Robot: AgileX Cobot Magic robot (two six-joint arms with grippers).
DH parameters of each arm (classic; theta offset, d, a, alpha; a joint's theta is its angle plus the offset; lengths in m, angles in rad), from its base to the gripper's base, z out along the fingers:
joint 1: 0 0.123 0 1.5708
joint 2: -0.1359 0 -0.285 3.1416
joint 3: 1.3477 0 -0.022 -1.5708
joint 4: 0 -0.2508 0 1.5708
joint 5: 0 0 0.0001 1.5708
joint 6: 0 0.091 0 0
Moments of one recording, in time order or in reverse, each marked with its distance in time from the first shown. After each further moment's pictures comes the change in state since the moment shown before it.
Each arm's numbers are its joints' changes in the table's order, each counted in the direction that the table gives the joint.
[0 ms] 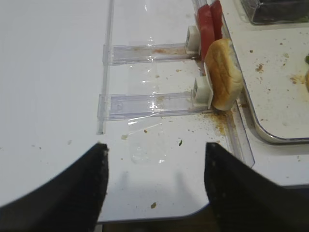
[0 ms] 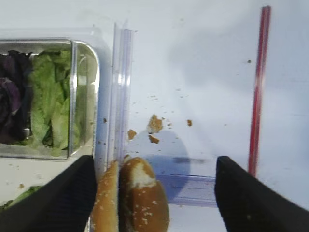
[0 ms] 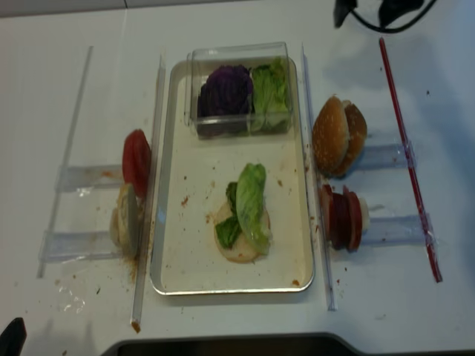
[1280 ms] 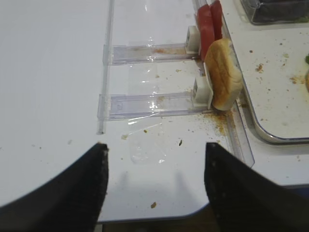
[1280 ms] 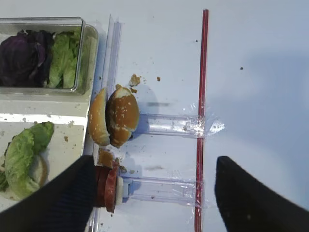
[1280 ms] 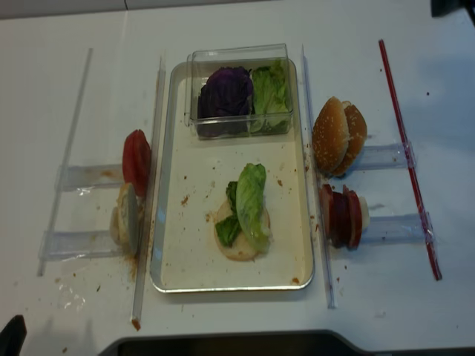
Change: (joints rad) left arm 0.000 0.000 0.000 0.000 0.000 0.000; right arm -0.086 0.609 0.369 0.001 0.018 -0.095
